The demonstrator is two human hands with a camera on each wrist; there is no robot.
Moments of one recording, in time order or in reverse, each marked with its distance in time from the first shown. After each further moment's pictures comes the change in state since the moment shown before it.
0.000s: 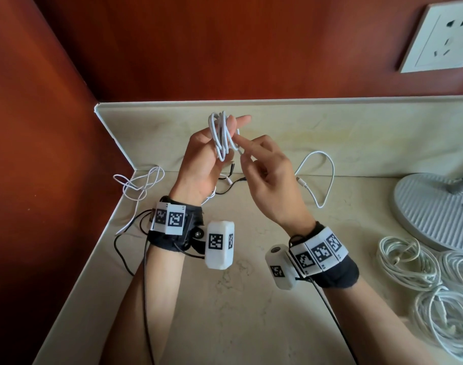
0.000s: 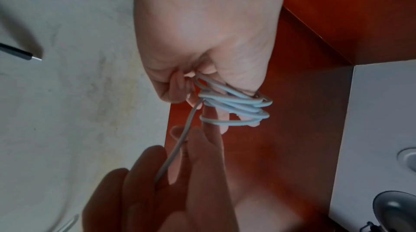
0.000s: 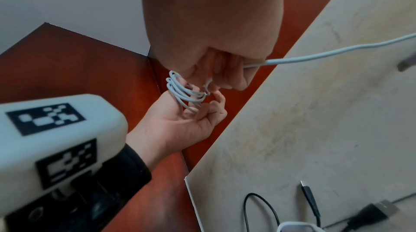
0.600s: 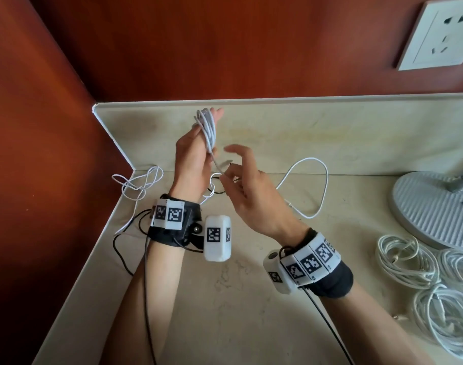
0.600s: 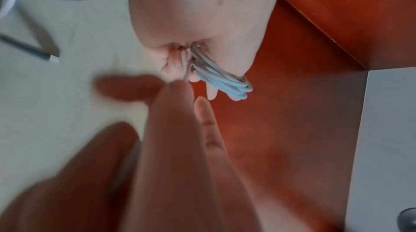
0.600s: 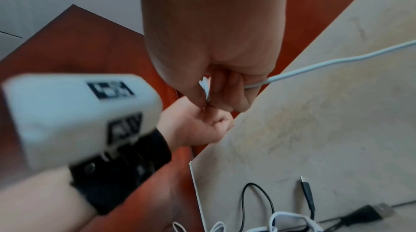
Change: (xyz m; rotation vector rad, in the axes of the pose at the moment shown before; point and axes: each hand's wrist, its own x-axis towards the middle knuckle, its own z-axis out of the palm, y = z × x) left_hand 0.021 -0.016 -0.010 -0.060 0.334 -0.037; right_hand -0.017 0.003 0.013 -0.145 -0.262 0.018
